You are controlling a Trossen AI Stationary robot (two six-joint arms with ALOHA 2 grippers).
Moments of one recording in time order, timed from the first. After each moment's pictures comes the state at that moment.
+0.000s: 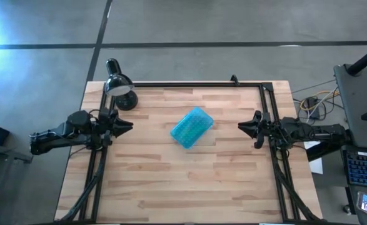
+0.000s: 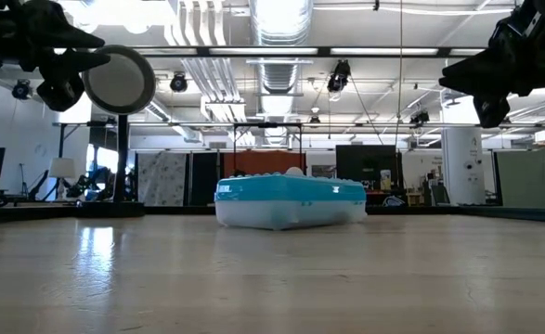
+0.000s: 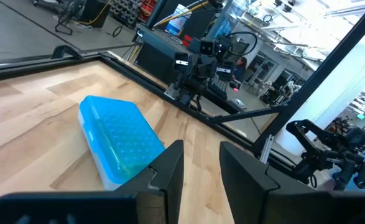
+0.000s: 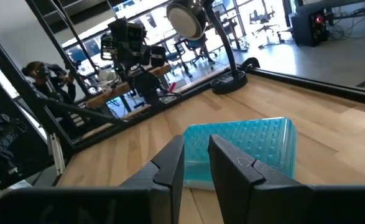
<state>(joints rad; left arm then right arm) 0.14 0.05 0.29 -0.34 0.05 -0.53 0.06 0.04 0.11 -0.10 0.25 0.45</state>
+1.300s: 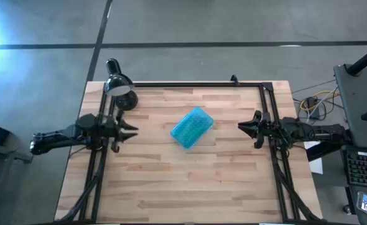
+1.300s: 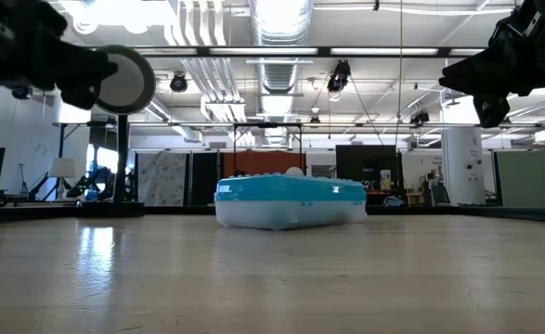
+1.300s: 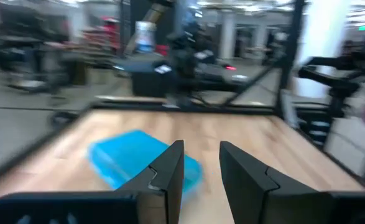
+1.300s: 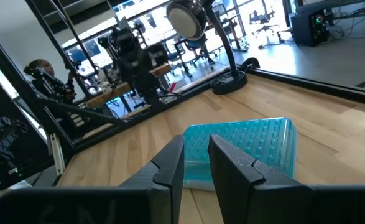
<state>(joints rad) 0.14 0.04 0.15 -0.14 0.13 -0.03 0.06 0.04 0.11 -0.10 0.25 0.45</state>
